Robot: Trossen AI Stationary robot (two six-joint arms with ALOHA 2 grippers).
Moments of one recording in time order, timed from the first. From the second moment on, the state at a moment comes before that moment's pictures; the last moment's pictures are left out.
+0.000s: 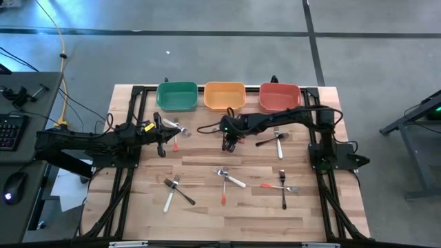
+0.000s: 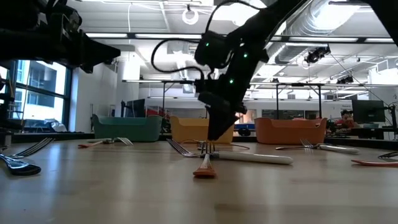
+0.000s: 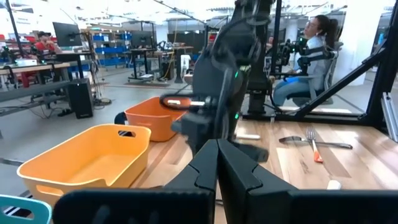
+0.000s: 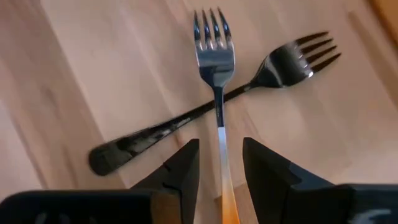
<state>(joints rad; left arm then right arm) 0.09 0.44 0.01 0.49 -0.14 0.03 -0.17 2.00 1.29 -0.43 0.13 0.24</state>
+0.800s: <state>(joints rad) 0.09 0.44 0.01 0.50 -0.14 -0.01 -0.23 2.01 1.29 -0.50 0.01 0.30</state>
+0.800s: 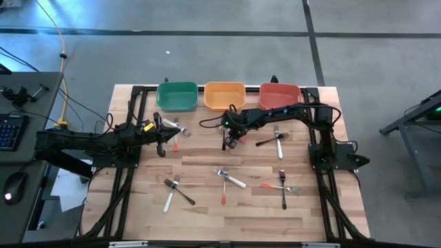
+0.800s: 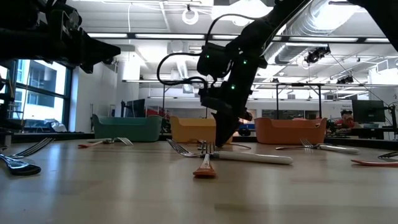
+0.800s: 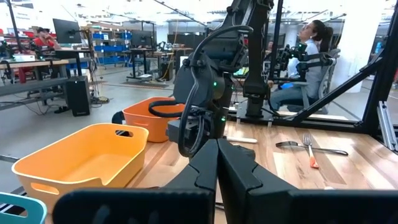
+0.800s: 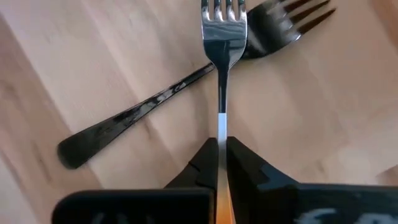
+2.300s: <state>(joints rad) 0.09 0.44 0.01 0.50 -0.14 -0.01 -0.84 1.57 1.09 -0.88 0.34 -0.38</state>
